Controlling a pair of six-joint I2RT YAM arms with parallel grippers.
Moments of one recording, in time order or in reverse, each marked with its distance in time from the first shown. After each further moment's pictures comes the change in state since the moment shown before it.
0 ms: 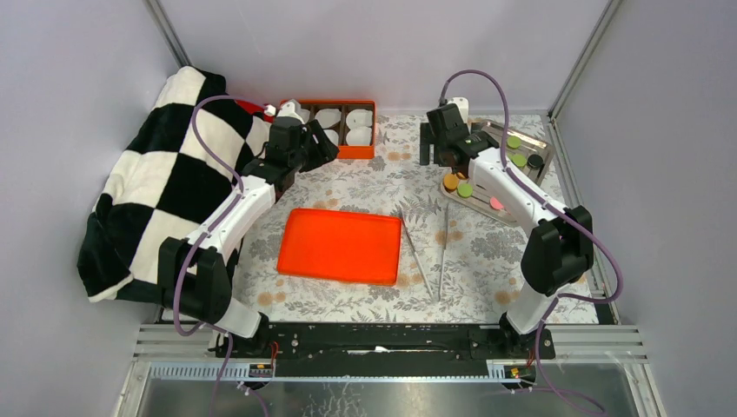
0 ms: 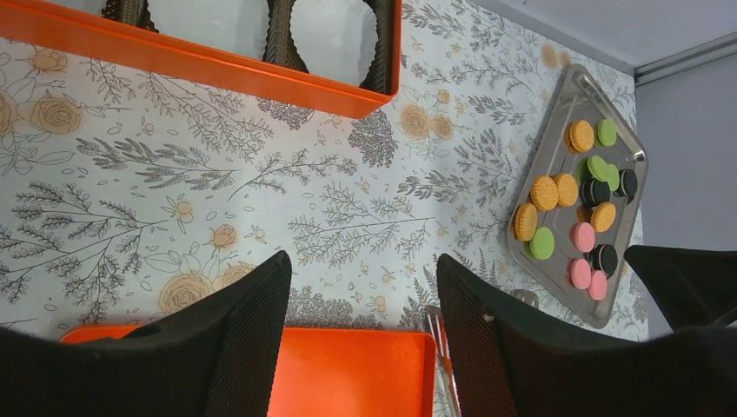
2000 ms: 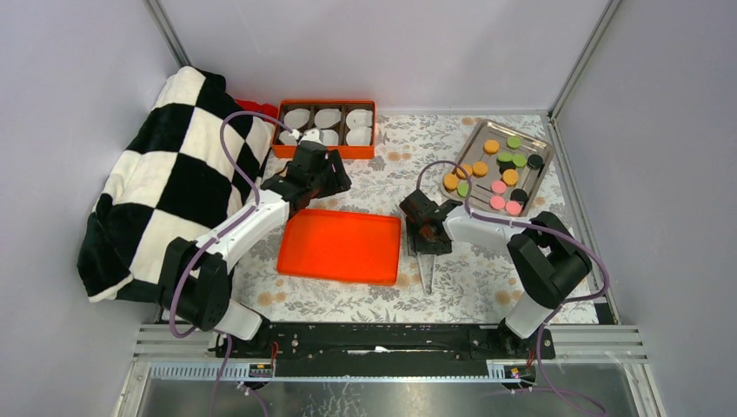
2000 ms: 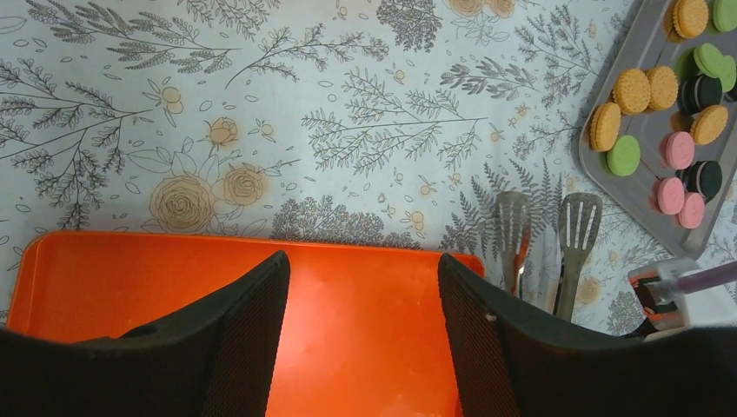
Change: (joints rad) left arm -0.152 -0.022 -0.124 -0.069 -0.099 0.014; right arm 0.252 -0.041 -0.582 0.047 -0.244 0.303
